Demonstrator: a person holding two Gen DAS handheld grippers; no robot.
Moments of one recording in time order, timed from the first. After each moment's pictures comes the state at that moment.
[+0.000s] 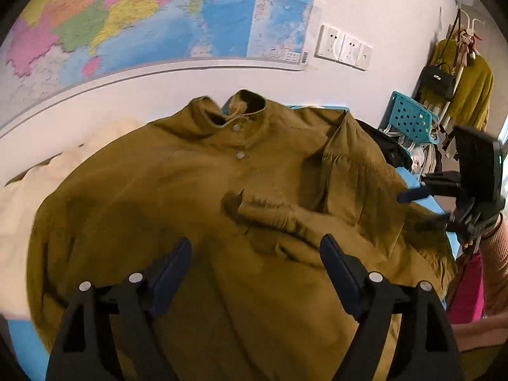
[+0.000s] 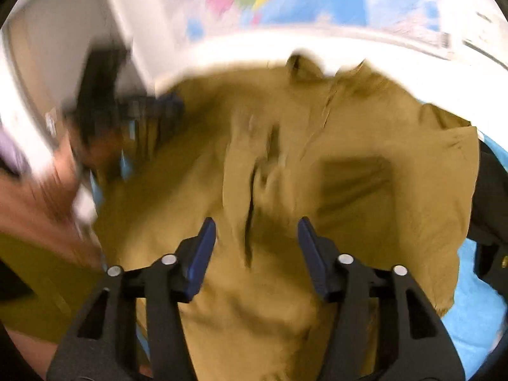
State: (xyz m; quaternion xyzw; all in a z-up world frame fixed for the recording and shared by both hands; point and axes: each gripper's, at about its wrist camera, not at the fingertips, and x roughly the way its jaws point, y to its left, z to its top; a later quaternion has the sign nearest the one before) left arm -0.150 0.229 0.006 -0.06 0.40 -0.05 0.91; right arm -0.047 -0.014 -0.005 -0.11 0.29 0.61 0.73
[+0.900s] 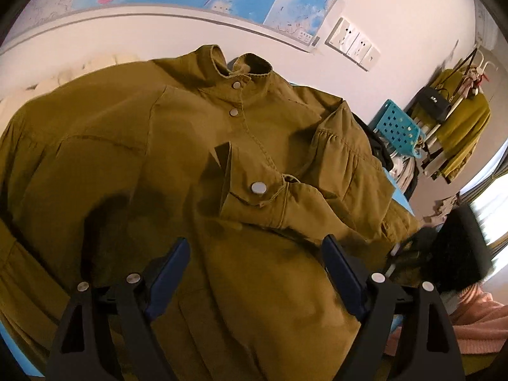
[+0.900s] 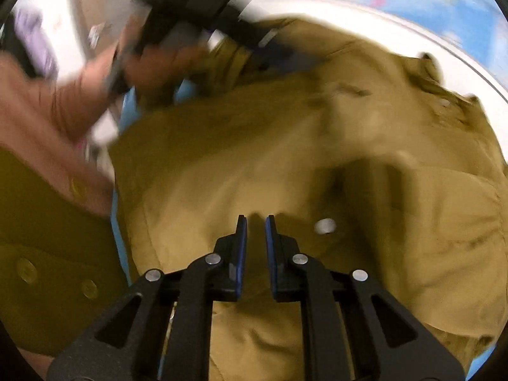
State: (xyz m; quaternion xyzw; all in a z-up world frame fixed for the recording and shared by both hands) left arm -0.168 0.249 -0.018 -0.16 0.44 -0.08 0.88; right arm -0.137 0.036 -0.056 -0.24 0.23 0.65 0.69
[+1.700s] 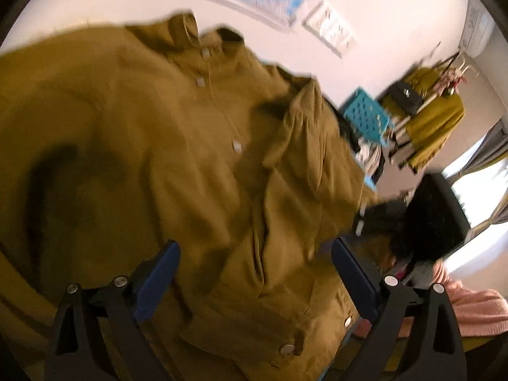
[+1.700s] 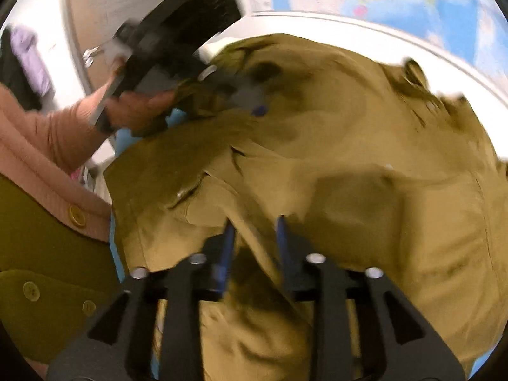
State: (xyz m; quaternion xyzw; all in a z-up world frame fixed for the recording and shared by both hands) left arm -0.176 0.241 -0.041 -0.21 0.48 -0.17 0.84; right arm -0.134 0.036 -0.066 -0.24 0.23 0.66 0.68
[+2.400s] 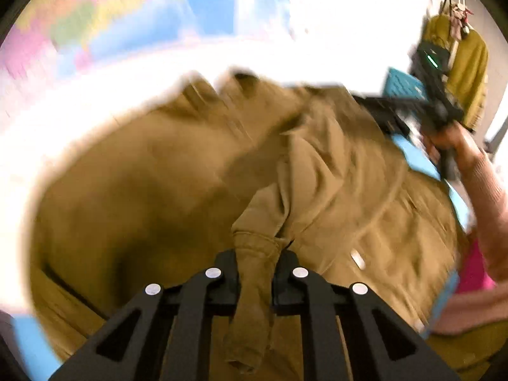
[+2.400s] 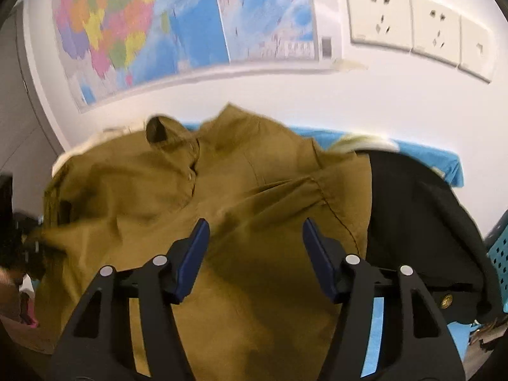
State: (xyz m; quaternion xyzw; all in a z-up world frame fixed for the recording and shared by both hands) left arm -0.163 0.234 0.011 0.00 0.42 -0.04 0.91; right arm 0.044 -0.021 0.011 -0.06 0.24 0.44 0.86
